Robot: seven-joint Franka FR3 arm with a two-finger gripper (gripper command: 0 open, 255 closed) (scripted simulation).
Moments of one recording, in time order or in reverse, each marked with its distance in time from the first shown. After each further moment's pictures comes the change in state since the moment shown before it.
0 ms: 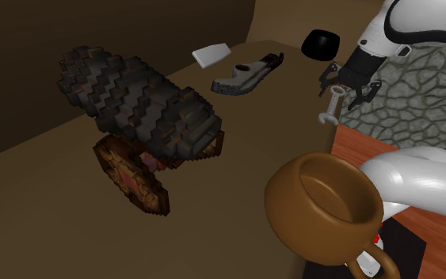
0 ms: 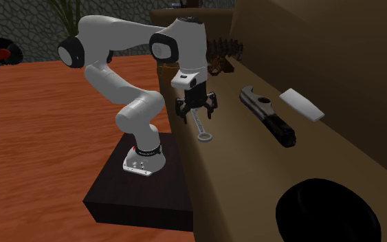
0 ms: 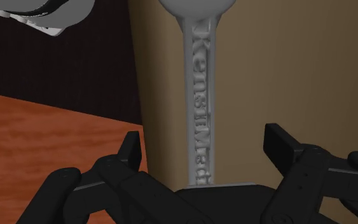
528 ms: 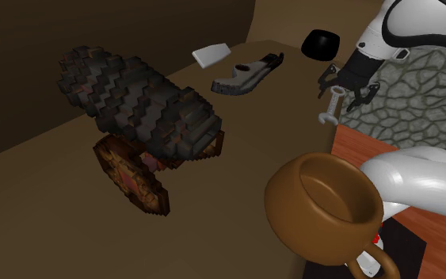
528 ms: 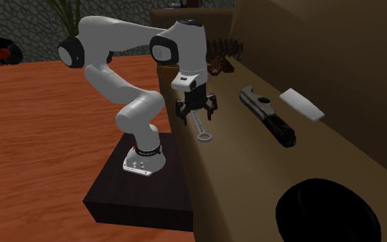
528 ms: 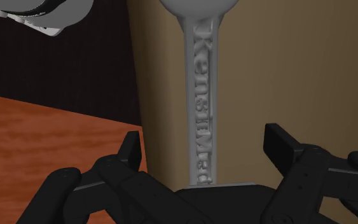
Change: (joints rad) arm 0.000 -0.004 0.001 -0.018 0.001 0.015 0.000
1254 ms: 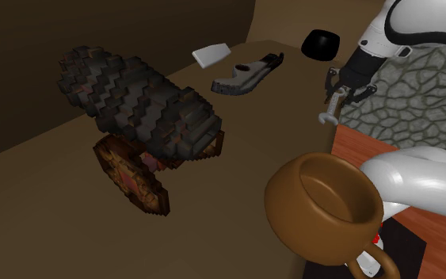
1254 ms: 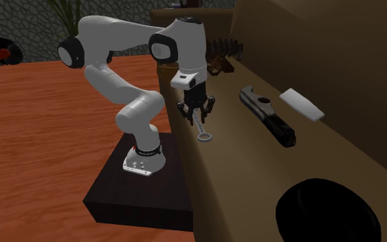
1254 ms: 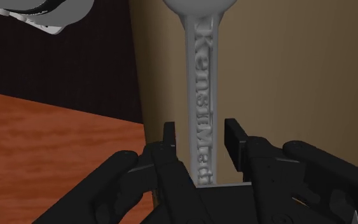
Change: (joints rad) arm -0.001 -0.003 -0.002 0.013 -0.006 -0.012 0.000
